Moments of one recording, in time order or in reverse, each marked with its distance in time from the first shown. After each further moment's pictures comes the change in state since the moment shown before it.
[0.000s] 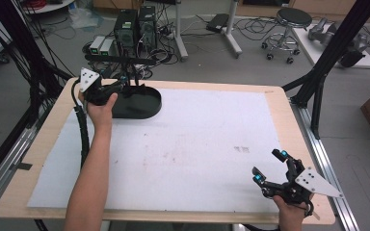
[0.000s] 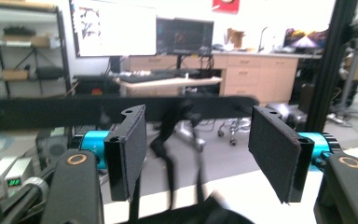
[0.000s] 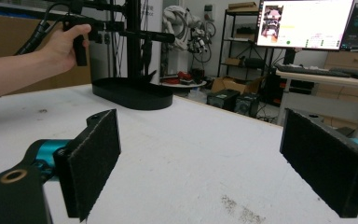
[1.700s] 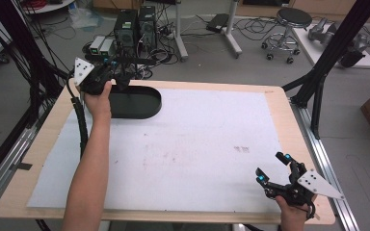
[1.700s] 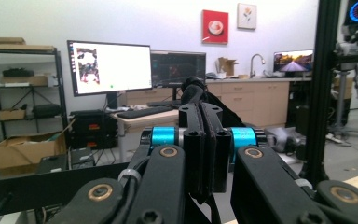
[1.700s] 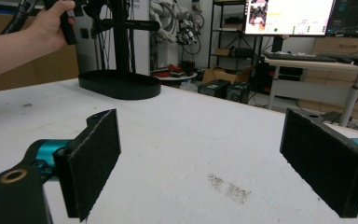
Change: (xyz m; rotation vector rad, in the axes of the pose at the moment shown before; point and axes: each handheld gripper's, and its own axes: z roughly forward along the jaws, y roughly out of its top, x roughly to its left) left arm 0.014 0.017 0.020 -0.103 0.003 0.054; right arm -0.008 -0.014 -0.007 0.030 -0.050 0.037
